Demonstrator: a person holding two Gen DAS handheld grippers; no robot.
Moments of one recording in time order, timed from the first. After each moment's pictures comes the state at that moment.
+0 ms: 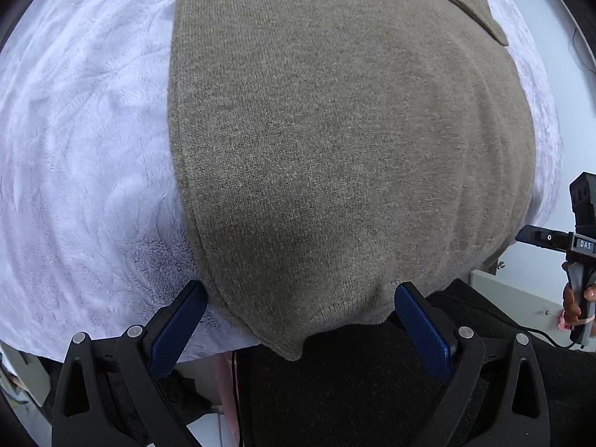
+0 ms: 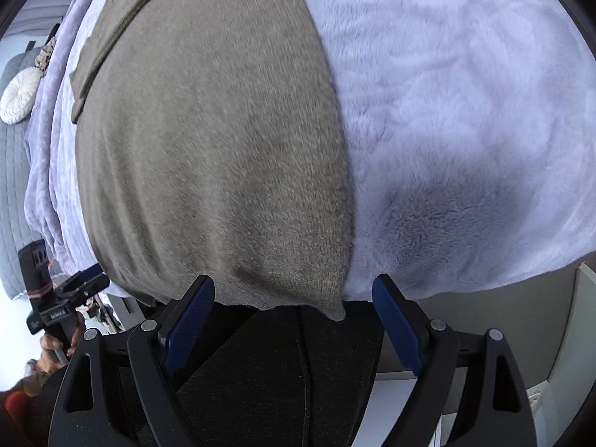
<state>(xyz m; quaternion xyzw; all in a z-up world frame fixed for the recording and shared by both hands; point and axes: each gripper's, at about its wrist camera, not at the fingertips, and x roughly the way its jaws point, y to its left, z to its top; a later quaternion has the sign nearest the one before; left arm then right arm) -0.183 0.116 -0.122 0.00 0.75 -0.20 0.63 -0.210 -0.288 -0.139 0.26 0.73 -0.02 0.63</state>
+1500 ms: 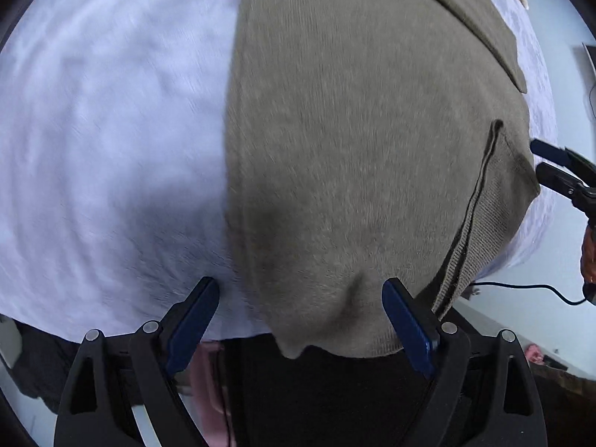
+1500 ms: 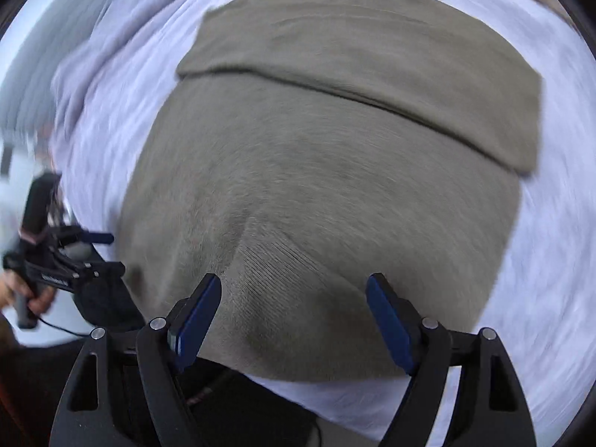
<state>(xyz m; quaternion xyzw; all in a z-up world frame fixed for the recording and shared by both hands) -0.180 0.175 -0.122 -0.09 0.78 -0.16 0.60 -0.063 -0.156 -0.080 -0.07 0.69 0.17 0.70</state>
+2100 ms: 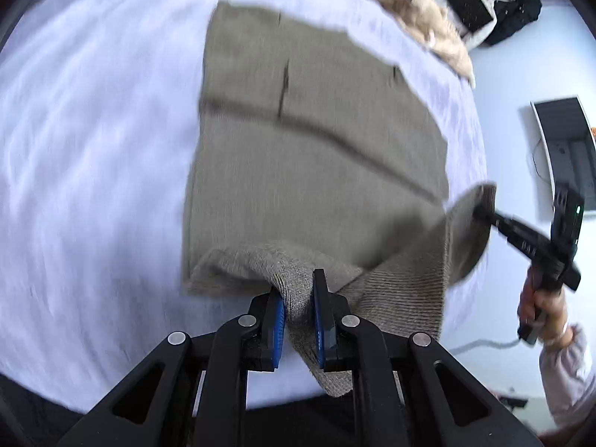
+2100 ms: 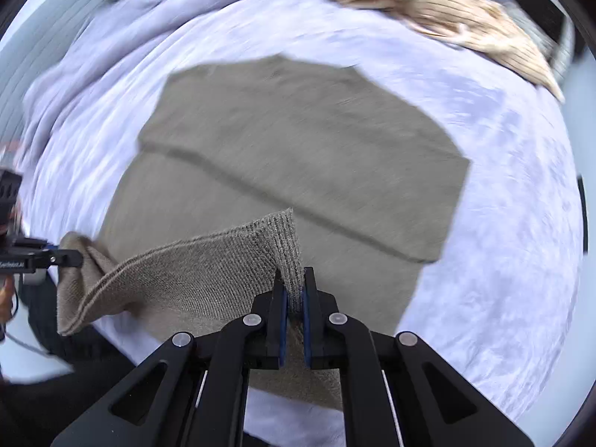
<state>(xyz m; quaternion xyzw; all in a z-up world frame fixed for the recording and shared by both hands) -0.071 0.194 -0.037 -0.19 0.65 -0.20 0.70 0.008 -0.207 -0.002 -0.06 0.61 0.04 0.79</state>
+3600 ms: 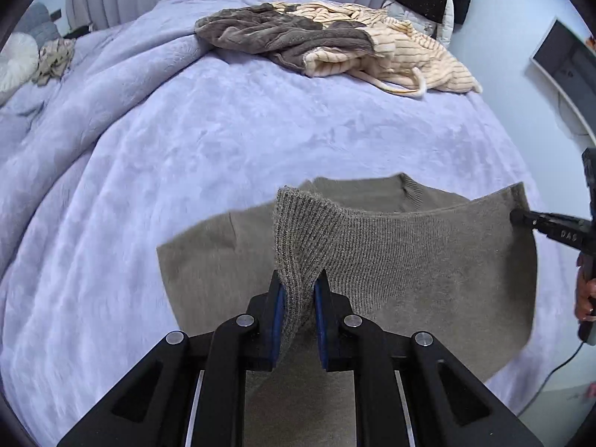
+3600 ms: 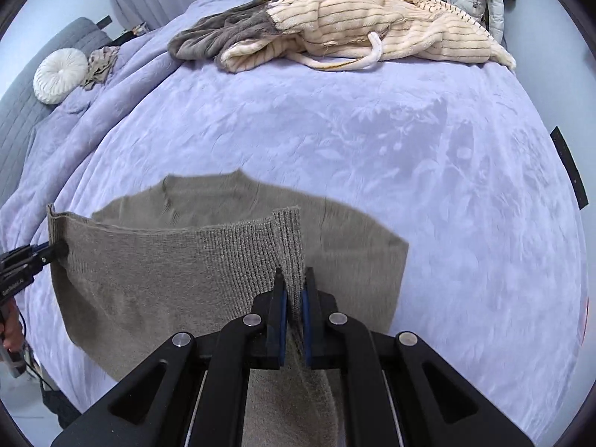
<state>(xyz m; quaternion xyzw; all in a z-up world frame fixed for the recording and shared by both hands) 0.109 0.068 -0.009 0.03 0.53 -0.19 0.83 0.126 -0.295 0.007 0.02 0.55 -0.02 0.83</state>
